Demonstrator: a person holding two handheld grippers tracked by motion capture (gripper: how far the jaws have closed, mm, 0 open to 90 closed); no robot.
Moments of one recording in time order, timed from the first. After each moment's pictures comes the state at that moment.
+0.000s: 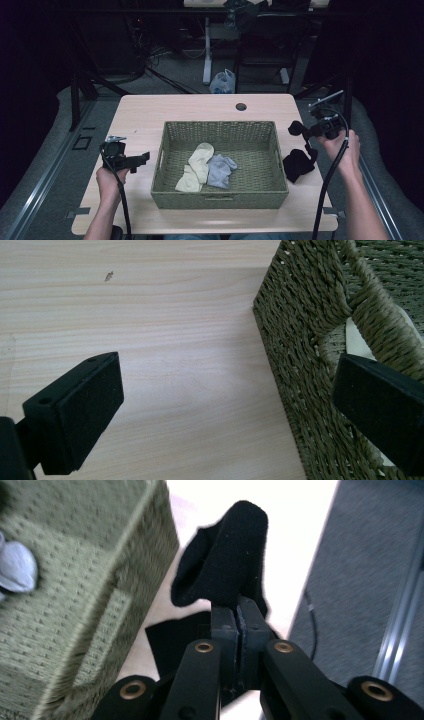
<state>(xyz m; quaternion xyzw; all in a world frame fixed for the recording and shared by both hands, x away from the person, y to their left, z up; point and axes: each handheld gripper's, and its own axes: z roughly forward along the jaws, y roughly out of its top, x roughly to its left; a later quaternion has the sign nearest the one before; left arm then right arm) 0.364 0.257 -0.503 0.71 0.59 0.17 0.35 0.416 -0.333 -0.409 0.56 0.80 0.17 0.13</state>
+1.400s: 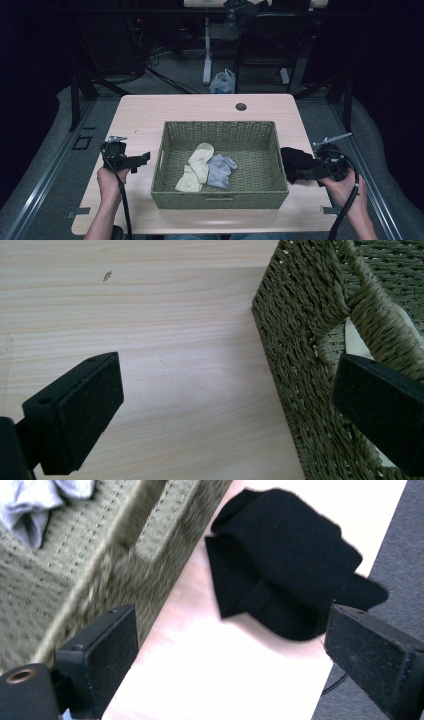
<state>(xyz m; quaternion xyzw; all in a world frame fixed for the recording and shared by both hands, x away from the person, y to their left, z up) 0.364 0.255 -0.503 0.71 0.59 0.17 0.35 0.319 -0.336 -0.455 0.54 0.81 0.22 0.09</state>
